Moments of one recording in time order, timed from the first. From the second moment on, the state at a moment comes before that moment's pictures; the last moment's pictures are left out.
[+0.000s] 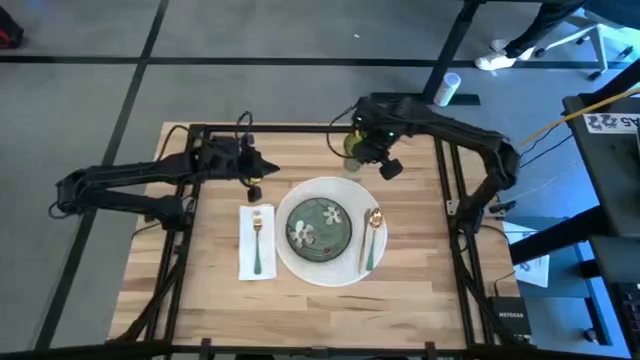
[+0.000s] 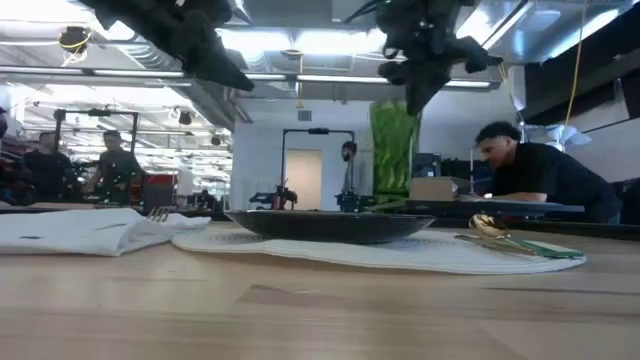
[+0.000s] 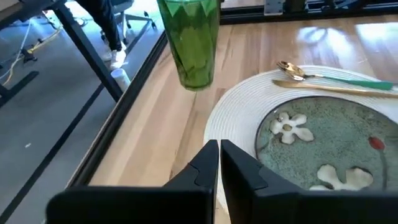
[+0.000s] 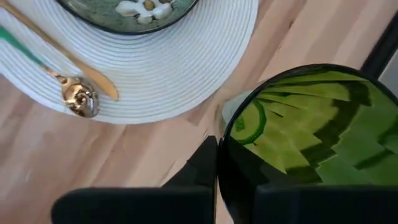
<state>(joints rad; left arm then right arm) 0.30 1.00 0.73 -0.19 -0.03 0.22 -0.46 1.64 1.57 -1.22 -0.15 -1.02</state>
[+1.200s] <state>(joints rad) 0.26 1.00 0.73 -0.12 -0.03 0.20 -0.51 1.43 1.18 -1.10 -0.20 -0.95</state>
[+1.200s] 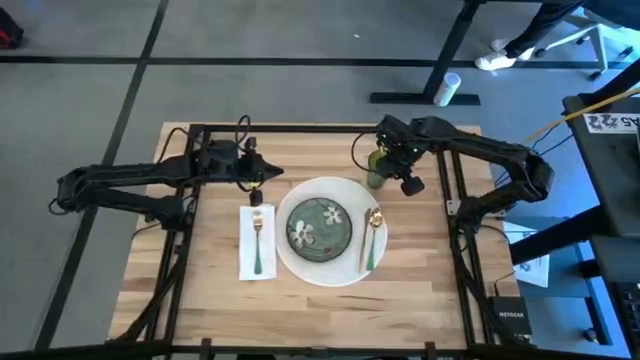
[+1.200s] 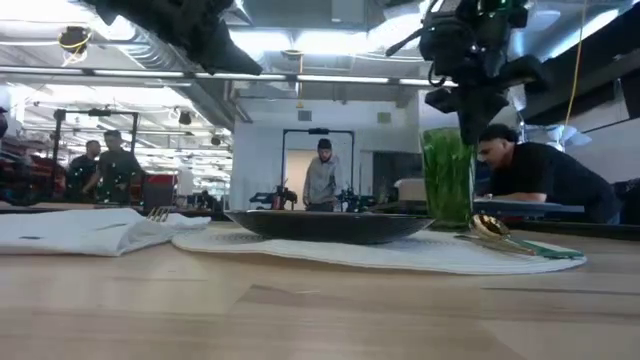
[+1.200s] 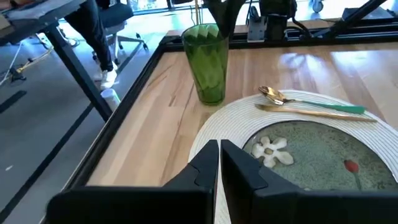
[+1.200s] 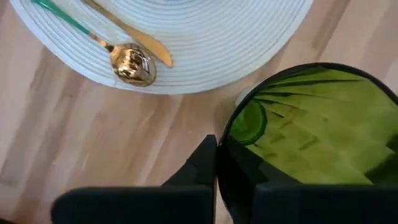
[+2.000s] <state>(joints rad) 0.26 1.00 0.73 -0.12 -0.03 0.20 -0.51 1.43 1.18 -1.14 -0.23 -0.94</state>
